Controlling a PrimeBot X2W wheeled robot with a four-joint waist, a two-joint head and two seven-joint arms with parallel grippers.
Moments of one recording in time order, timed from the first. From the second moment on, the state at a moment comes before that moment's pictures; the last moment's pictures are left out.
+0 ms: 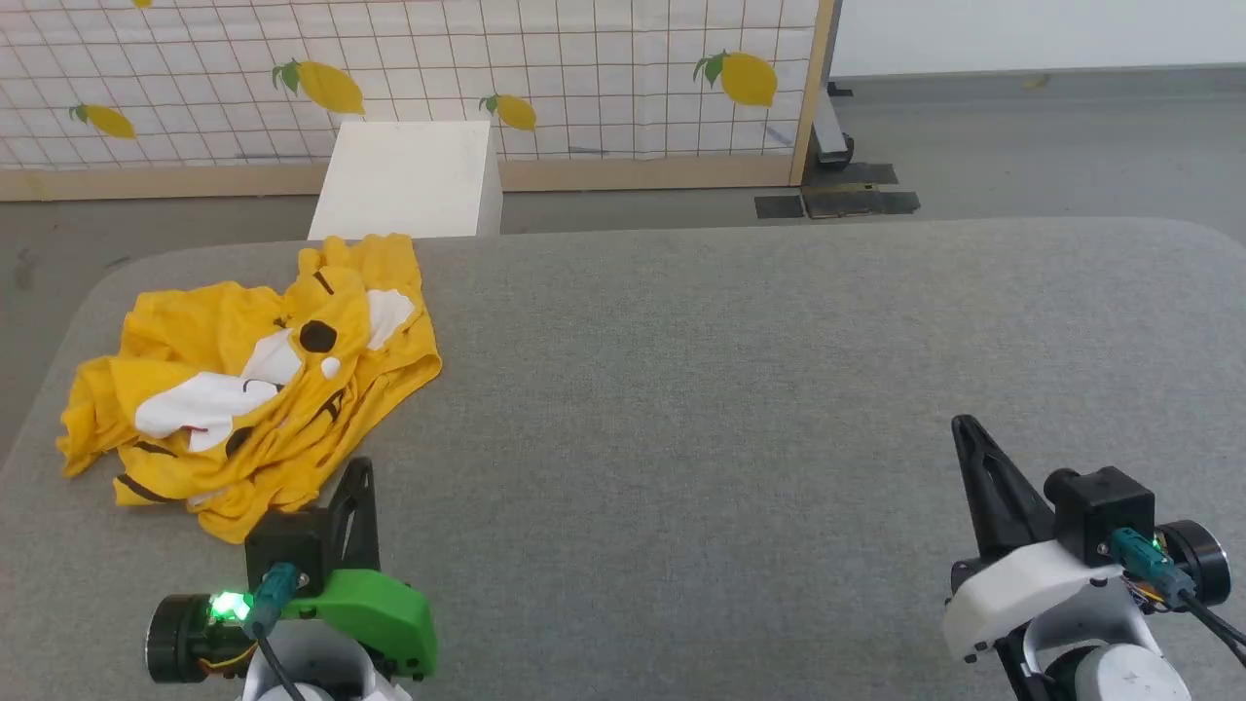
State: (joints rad) left arm 0.01 0.05 0.00 0.00 -0.01 0.00 0.00; right arm -0.01 -0.05 0.00 0.01 0.01 0.13 0.00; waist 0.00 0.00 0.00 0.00
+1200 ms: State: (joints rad) left arm 0.02 0.05 -0.01 0.01 -0.02 0.00 -0.01; right arm -0.01 -0.05 0.00 0.01 0.01 0.13 0.00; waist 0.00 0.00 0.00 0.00
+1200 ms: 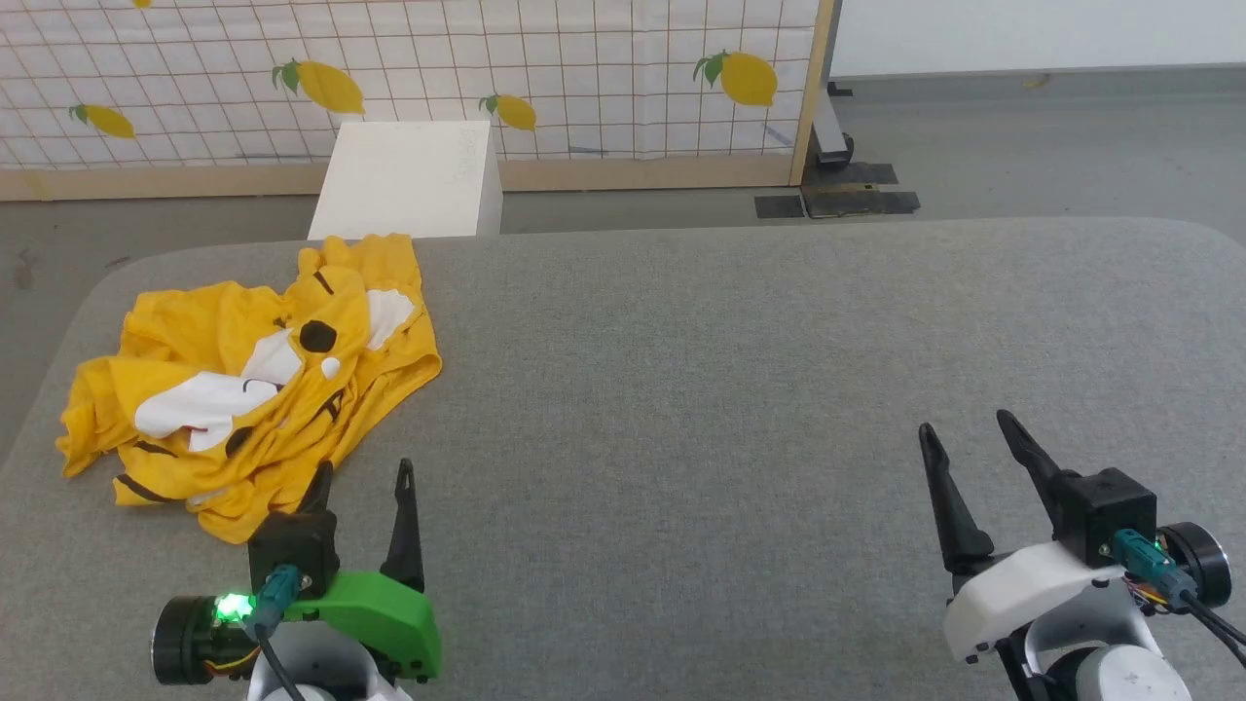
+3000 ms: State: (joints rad) left arm 0.04 0.05 -0.01 0.07 -0.11 0.04 -0.12; right arm 0.01 -0.05 -0.02 0.13 0.11 0.13 -0.12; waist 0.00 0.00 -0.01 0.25
